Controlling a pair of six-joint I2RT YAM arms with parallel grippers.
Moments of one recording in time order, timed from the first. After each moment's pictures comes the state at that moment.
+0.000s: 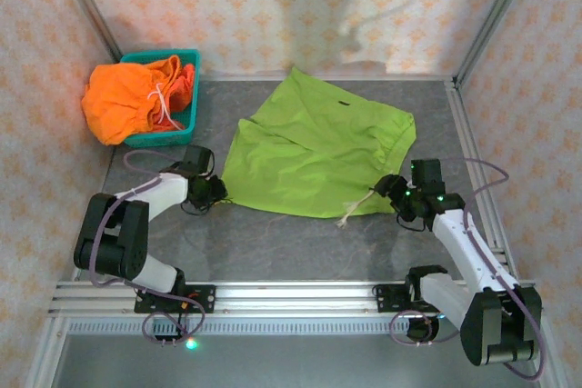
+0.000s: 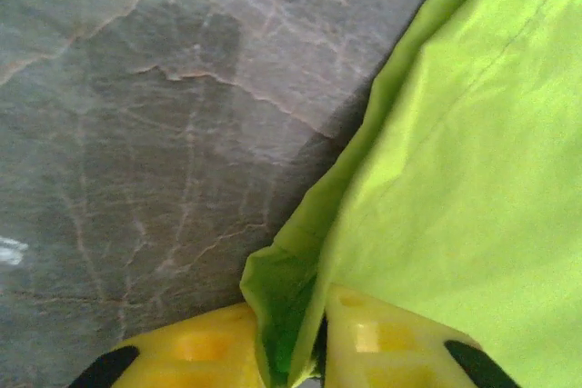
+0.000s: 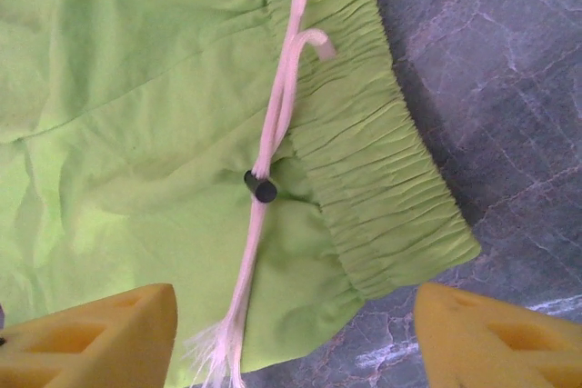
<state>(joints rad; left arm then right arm) -0.12 1.49 0.70 -0.42 0.15 -0.72 0.07 0.97 0.58 -0.59 -0.22 0.84</state>
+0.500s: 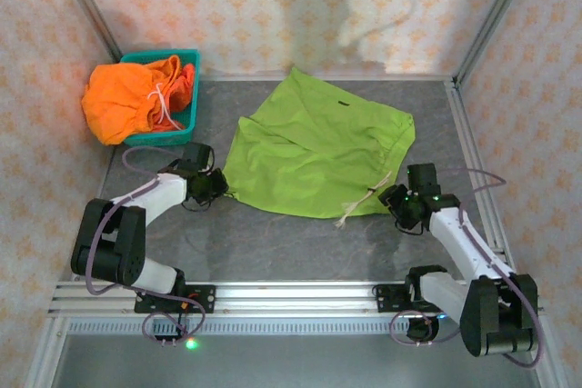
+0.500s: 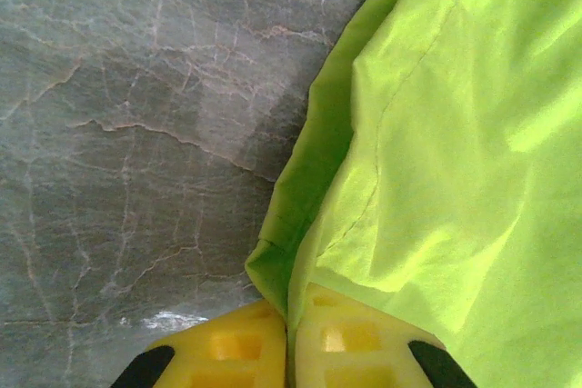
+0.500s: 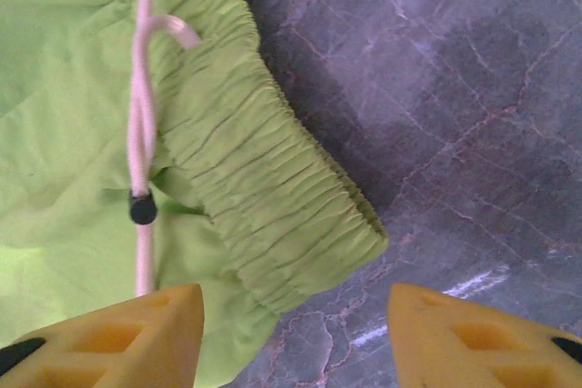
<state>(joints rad) -0.13 1.45 0.71 -0.37 0.16 -0.72 0.07 1.03 0.53 -0.60 -0.17 0.93</state>
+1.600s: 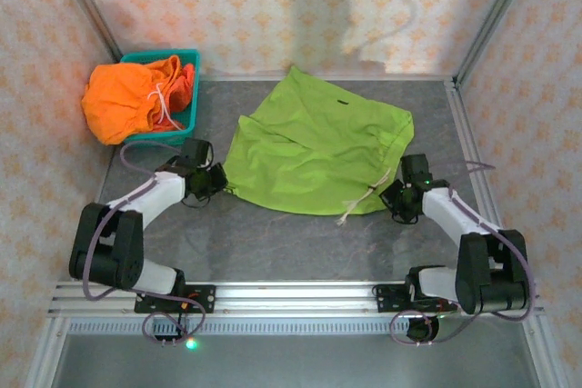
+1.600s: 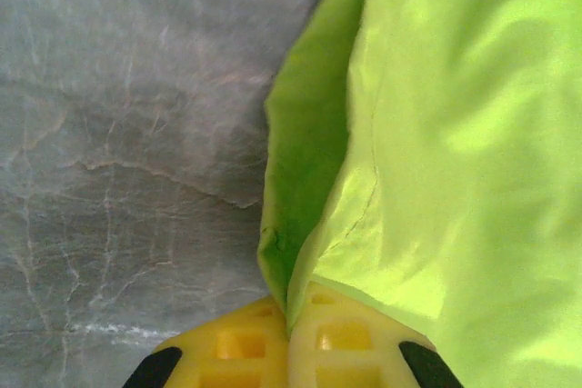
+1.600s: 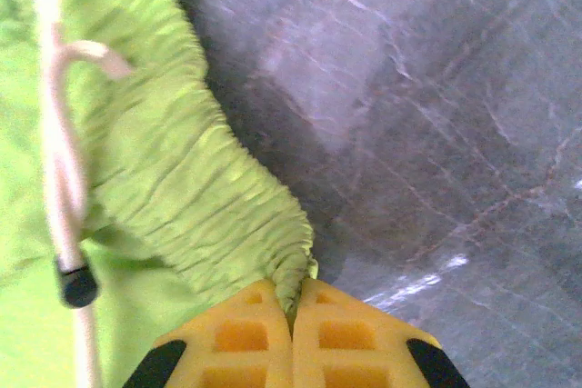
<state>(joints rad) -0.13 1.39 0.76 -0.41 0.15 -0.68 0.07 1.26 0.63 -0.56 -0.13 0.90</state>
